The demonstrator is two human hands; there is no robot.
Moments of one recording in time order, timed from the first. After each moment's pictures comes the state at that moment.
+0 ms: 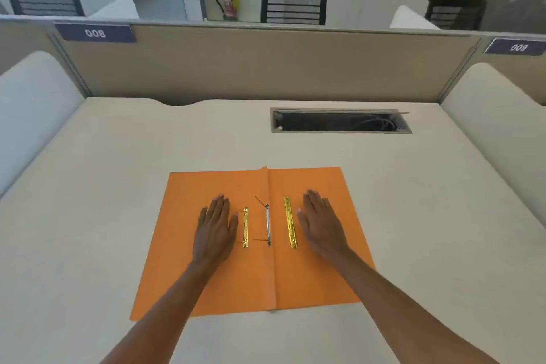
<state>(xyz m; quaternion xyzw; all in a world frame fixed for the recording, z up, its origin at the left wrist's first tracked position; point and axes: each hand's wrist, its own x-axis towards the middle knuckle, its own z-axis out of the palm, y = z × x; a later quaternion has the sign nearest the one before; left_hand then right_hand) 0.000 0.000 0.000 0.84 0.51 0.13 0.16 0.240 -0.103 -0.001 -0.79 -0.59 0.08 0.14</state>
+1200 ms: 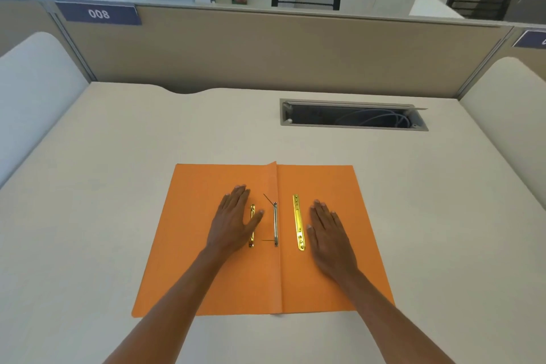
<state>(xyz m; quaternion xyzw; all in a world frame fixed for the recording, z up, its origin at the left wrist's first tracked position) 0.019 0.013 -0.005 0.85 0.45 0.17 0.20 0.232 -0.126 -0.034 -0.79 -0.60 0.08 0.13</state>
